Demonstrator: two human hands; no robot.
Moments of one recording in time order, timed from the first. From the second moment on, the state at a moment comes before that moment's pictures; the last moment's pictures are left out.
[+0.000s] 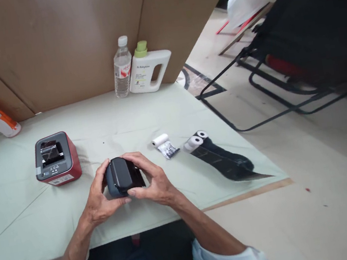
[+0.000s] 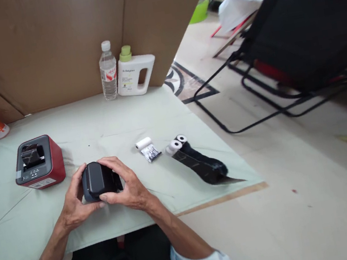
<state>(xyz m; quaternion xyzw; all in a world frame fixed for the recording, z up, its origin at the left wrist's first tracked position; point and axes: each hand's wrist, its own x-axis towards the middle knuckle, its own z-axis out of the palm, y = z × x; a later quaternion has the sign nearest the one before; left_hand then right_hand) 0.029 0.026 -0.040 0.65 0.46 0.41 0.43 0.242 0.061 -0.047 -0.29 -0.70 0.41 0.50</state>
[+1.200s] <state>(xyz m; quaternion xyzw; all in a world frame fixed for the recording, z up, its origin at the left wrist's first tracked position) -0.001 0.034 -0.026 0.62 0.37 0.38 0.57 0.239 0.044 -0.035 -0.31 -0.75 0.31 0.50</state>
